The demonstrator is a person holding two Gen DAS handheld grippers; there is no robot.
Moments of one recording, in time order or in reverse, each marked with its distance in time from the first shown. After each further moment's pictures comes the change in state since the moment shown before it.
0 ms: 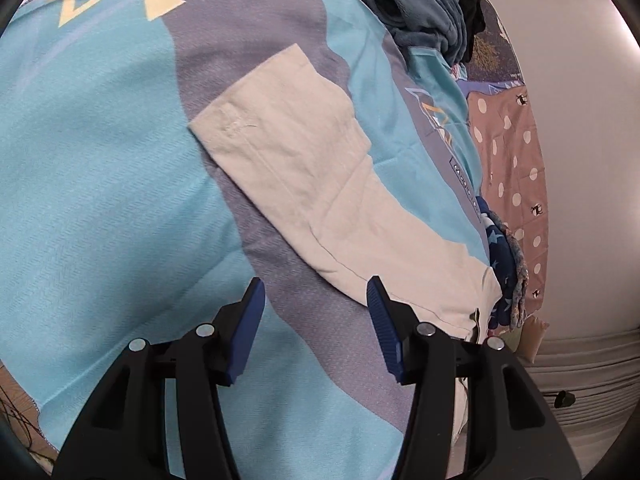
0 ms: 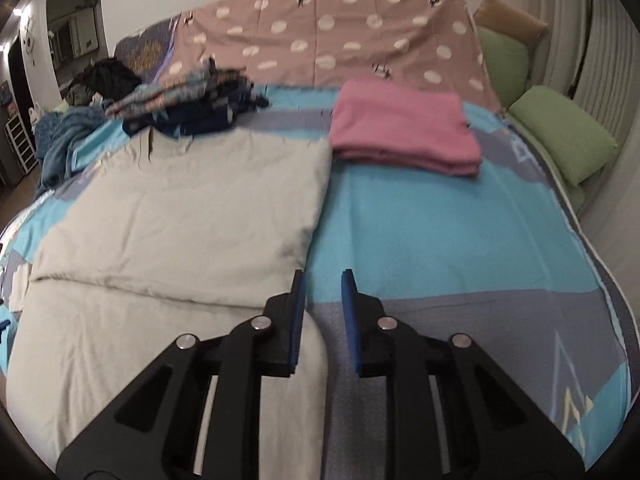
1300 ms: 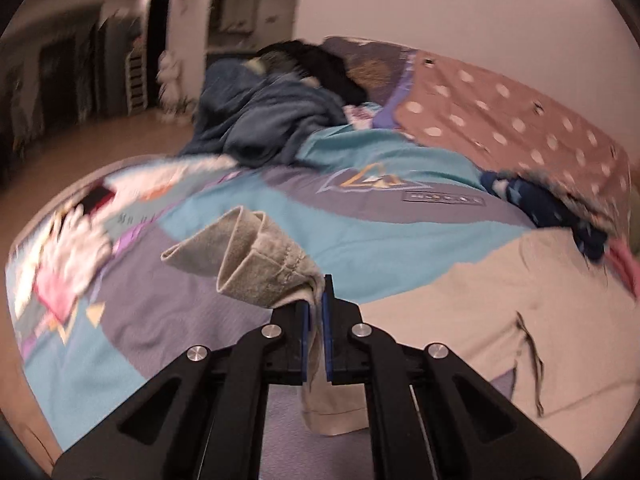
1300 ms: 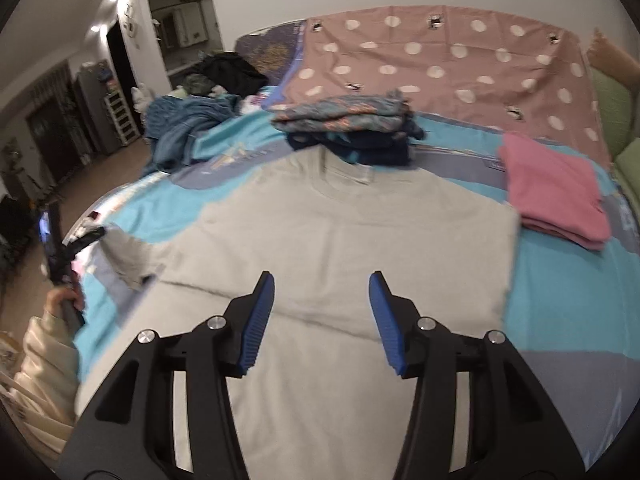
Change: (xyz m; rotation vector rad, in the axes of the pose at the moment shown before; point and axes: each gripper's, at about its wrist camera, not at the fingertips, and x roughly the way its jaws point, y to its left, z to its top) left arm 0.028 -0.221 -0.086 0.883 -0.543 0.373; right arm -0.030 0.127 0.044 -0.161 -0.003 0.438
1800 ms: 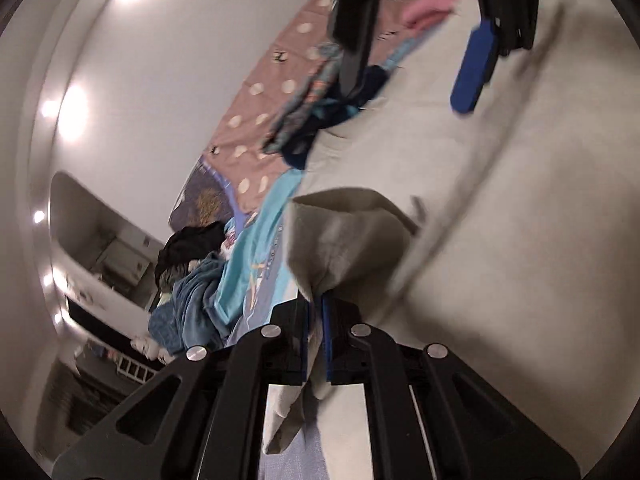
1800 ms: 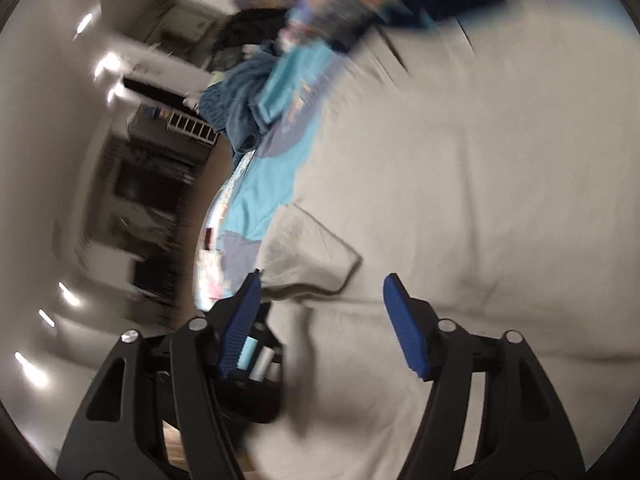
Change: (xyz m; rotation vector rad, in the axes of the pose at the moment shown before) left arm -0.063 -0.232 -0.121 1.123 -0.264 0.010; right arm 0.134 -0.030 -0.003 0.567 0.419 0.538
